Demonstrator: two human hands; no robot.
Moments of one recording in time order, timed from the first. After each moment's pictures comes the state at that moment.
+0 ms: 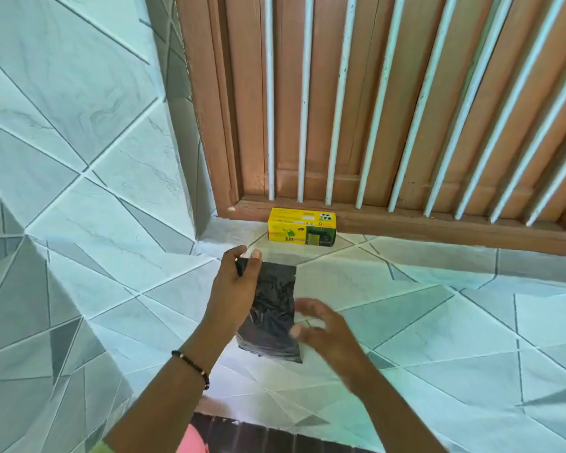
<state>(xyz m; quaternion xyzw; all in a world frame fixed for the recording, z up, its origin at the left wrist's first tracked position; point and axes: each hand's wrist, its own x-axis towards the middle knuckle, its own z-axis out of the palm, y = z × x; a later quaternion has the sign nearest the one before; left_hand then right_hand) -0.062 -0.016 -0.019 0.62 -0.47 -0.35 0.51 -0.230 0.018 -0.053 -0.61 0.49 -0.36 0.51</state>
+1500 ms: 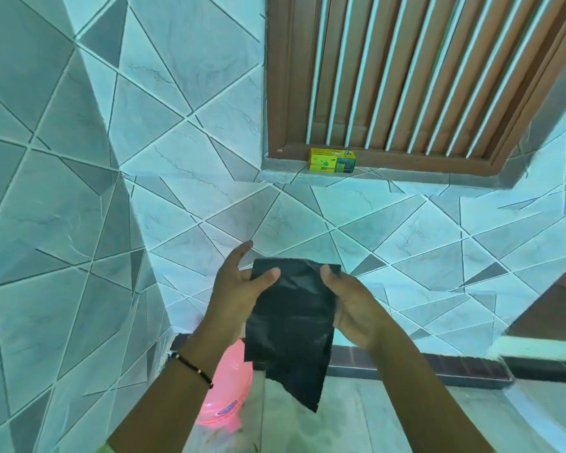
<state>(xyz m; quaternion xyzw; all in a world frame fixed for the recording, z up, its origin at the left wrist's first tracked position) 0.091 0.297 -0.018 0.56 -0.47 -0.49 0.47 -0.090 0.300 -0.034 -0.40 0.44 -0.47 0.65</state>
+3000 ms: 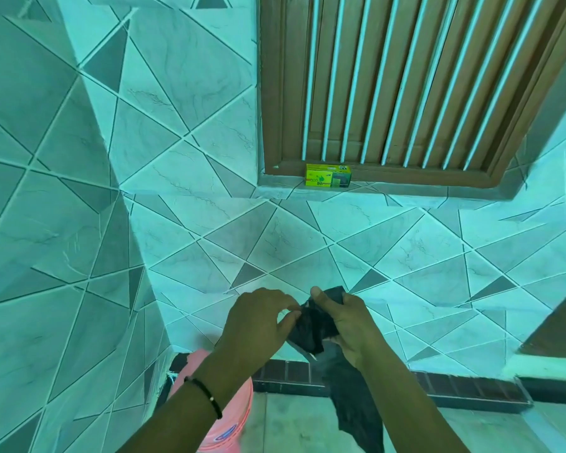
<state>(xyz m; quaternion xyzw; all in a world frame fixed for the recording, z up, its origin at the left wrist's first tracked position) 0.062 0.295 -0.043 0.53 -0.80 -0.10 0.27 -0.098 0.291 -0.046 -0.41 0.56 -0.48 0.54</state>
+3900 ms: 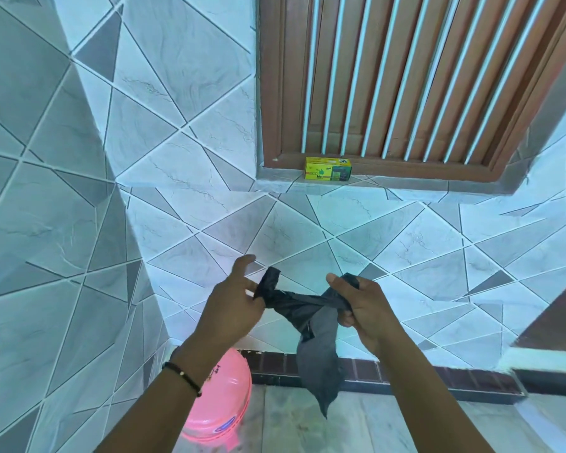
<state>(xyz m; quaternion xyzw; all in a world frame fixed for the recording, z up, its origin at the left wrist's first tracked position) 0.088 0.280 -0.038 0.62 -0.66 -0.29 0.31 -0.122 0.281 -0.042 -0.42 0.52 -0.52 0.52</state>
